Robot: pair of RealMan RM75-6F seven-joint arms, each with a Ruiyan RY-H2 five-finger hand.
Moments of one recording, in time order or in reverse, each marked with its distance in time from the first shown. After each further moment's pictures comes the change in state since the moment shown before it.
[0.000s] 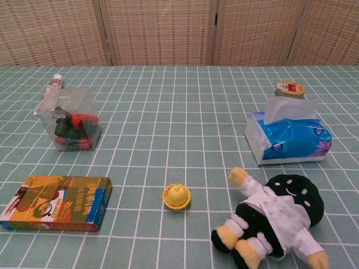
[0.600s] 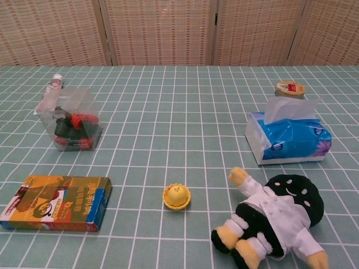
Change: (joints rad) left arm 0.017 0.022 -0.006 -0.002 -0.009 0.028 -0.049; right arm 0.073 0.010 0.021 -0.036 0.007 -0.105 0.046
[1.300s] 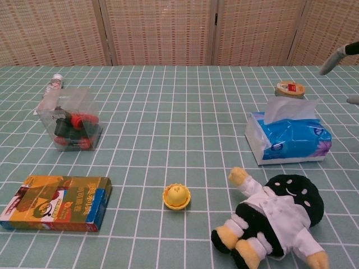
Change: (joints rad) left arm 0.014 0.022 0.005 -0.010 0.028 0.026 -0.045; right arm 0.341 0.001 0.133 -0.172 0.376 -0.400 -0.348
